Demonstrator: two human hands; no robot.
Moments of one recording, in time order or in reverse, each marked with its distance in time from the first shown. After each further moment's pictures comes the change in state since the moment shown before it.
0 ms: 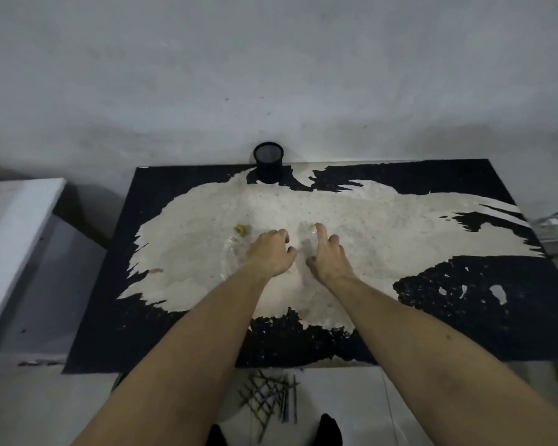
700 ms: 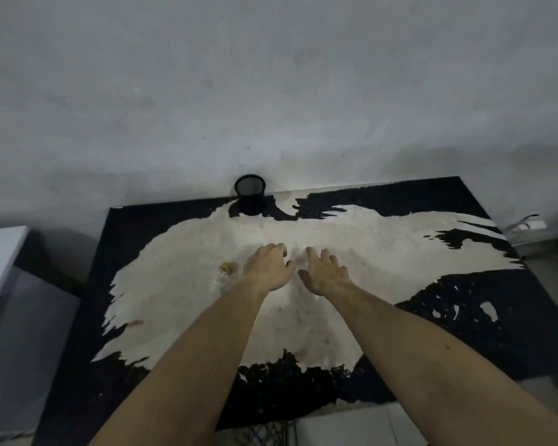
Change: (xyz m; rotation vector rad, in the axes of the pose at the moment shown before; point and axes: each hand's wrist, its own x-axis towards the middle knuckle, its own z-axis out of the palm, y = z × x) left_hand 0.058 0.016 -0.019 0.050 -0.058 0.081; right_hand 0.051 -0.007 -0.026 -0.261 -0.135 0.097
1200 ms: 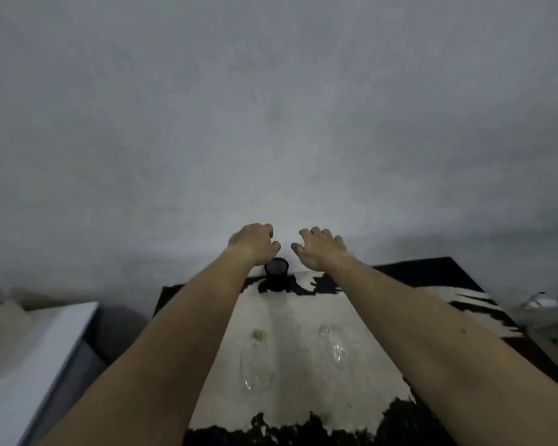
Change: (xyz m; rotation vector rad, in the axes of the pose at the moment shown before) left_hand -0.076 0.019 -0.242 0.170 0.319 0.058; right_hand -0.097 -0.093 -0.216 -0.013 0.375 -0.260
